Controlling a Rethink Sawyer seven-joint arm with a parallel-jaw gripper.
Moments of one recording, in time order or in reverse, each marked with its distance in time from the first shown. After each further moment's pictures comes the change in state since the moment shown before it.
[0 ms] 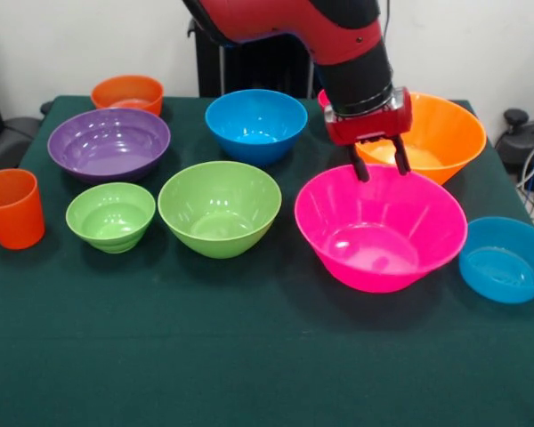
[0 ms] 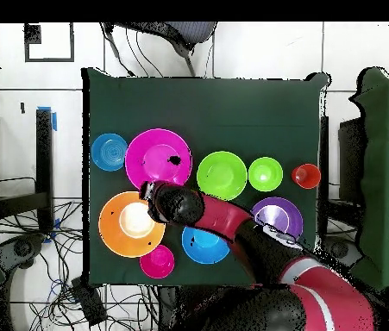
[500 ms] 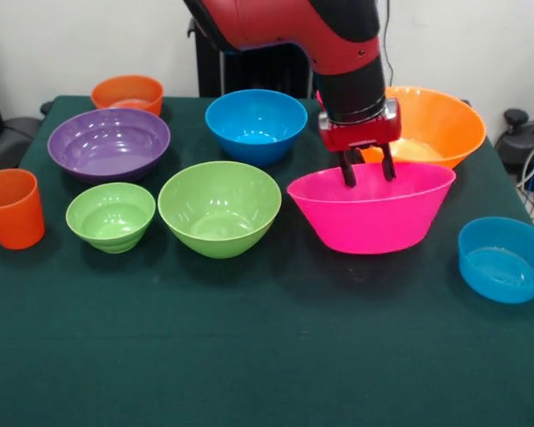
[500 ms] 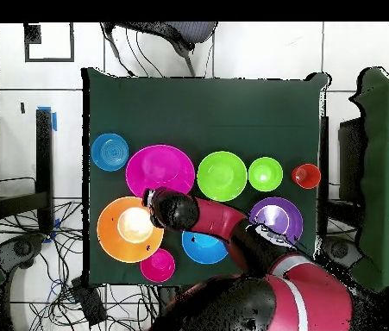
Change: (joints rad) arm 0.054 0.026 -0.080 -0.032 -0.076 -0.016 0.000
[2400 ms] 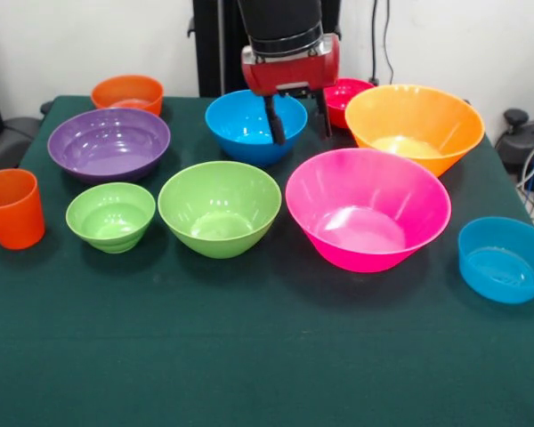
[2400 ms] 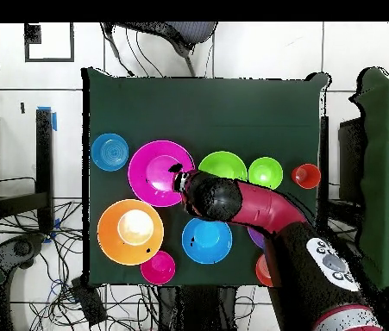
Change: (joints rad) arm -0.103 -0.275 0.006 -0.034 -0.037 0.254 0.000
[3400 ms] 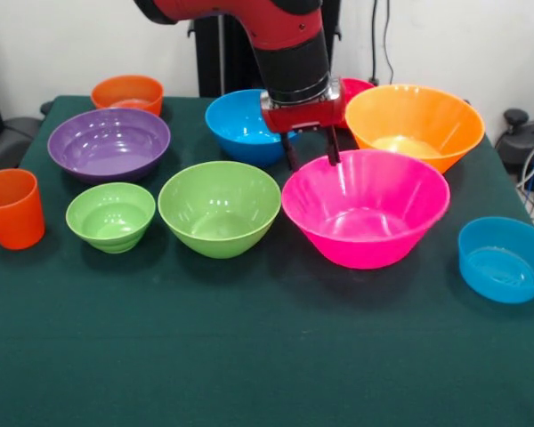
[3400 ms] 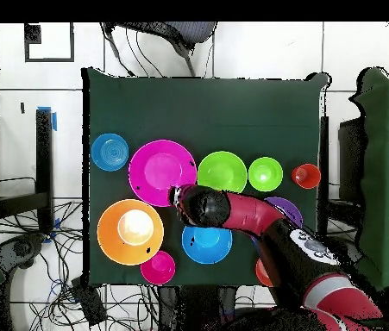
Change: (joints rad) arm -0.003 0.183 -0.008 -0.003 -0.095 -0.078 0.000
